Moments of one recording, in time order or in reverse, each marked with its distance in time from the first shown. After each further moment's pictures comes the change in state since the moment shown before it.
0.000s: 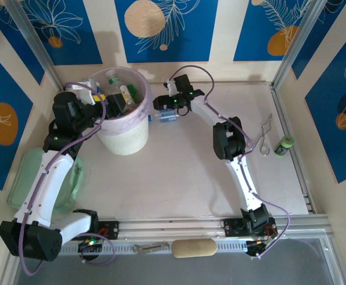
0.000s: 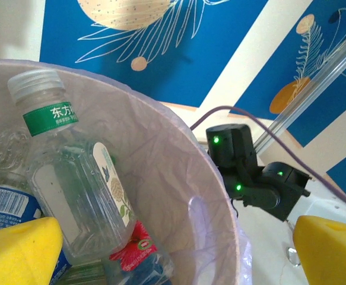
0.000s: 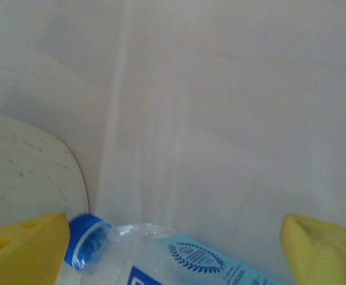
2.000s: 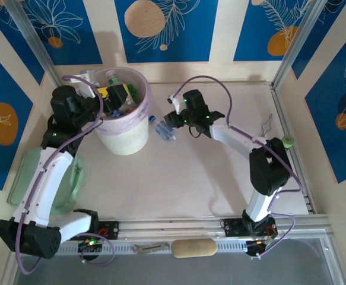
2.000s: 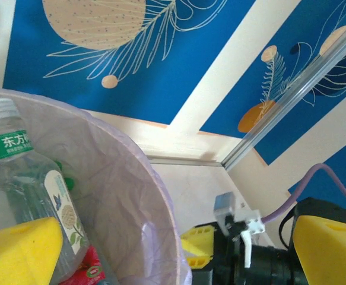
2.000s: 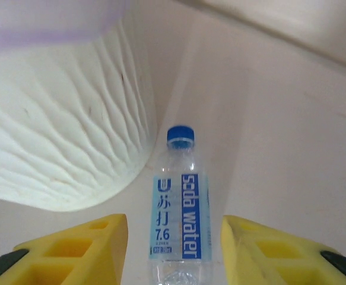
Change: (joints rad) left arm -0.059 0.026 0.101 -0.008 0.002 -0.110; right arm 0.115 -0.815 -0.948 0.340 0.210 -0.233
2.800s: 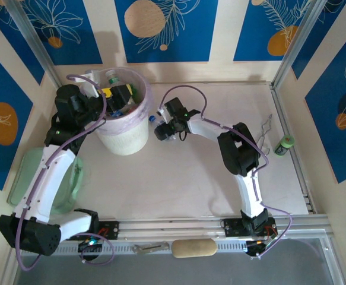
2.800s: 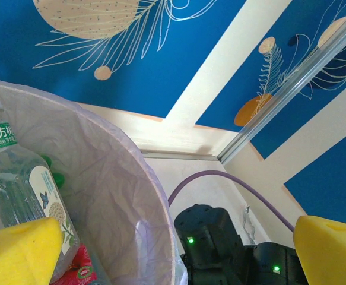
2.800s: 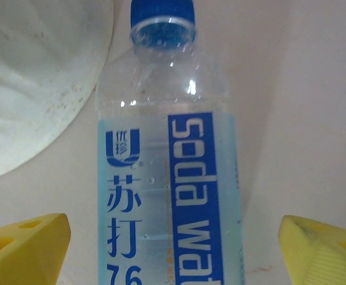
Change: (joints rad) left arm -0.016 0.024 0.001 0.010 0.007 -0.003; right arm 0.052 0.404 0.272 -0.251 0.116 -0.014
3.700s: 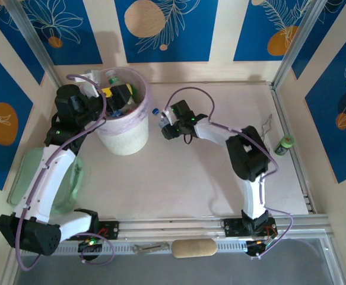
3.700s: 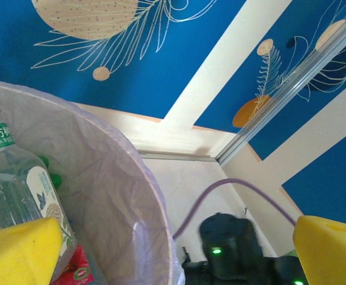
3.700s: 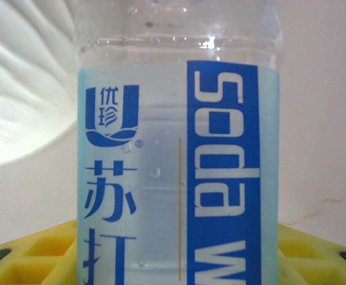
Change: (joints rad) left arm -0.006 0.002 0.000 0.011 0.001 -0.018; right arm -0.016 -0.189 -0.203 0.146 -0.016 0.016
